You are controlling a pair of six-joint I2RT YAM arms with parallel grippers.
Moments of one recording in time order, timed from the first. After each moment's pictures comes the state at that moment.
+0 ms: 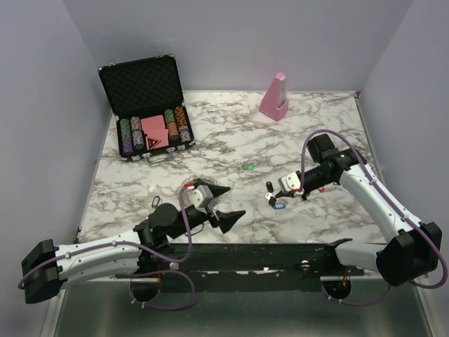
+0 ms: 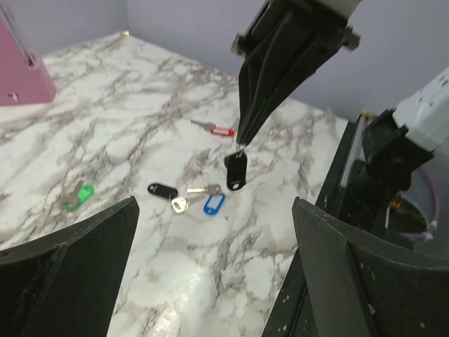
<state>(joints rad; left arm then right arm) -1.14 0.71 0.28 0.60 -0.07 -0.15 0.33 1.23 1.04 -1.13 -0.96 -1.65</state>
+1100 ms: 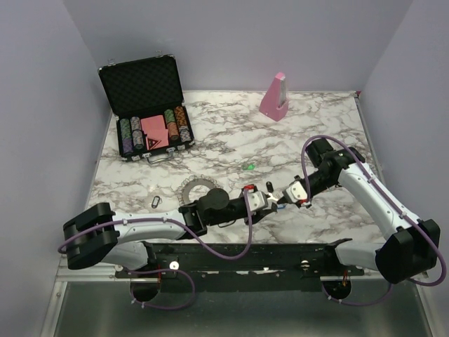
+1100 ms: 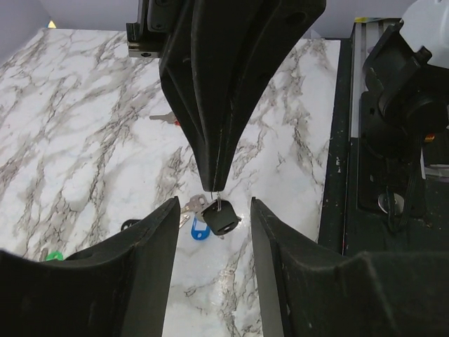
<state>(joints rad) -1.19 1.29 0.58 0.64 0.11 0.12 0.33 1.25 1.04 -1.31 -0.97 -1.98</state>
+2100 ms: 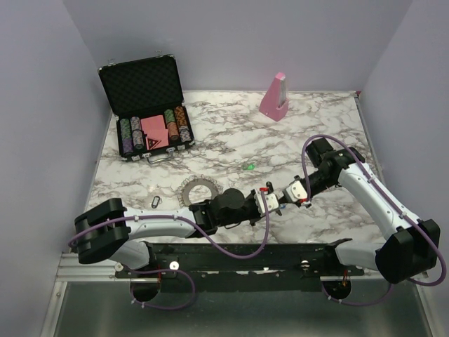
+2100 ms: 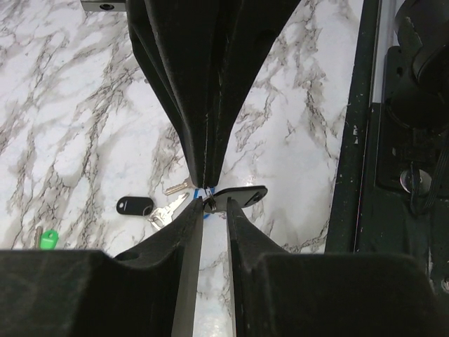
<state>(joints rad) -1.23 1.40 0.69 0.49 0.03 0.15 0.33 1.25 1.04 -1.31 -0.98 -1.96</state>
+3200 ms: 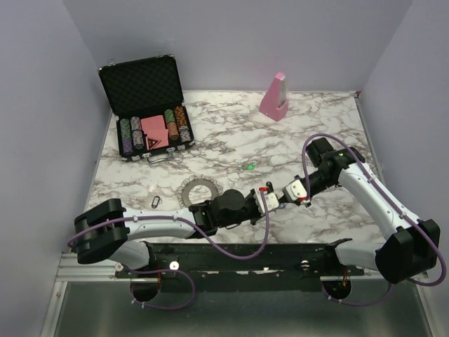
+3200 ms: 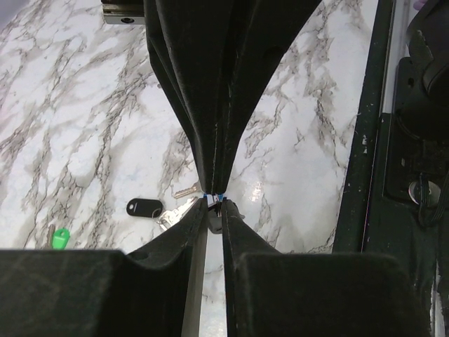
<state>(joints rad) -1.24 1.39 0.70 0.50 -0.03 0.15 0.33 1.25 1.04 -1.31 -0.99 -1.94</state>
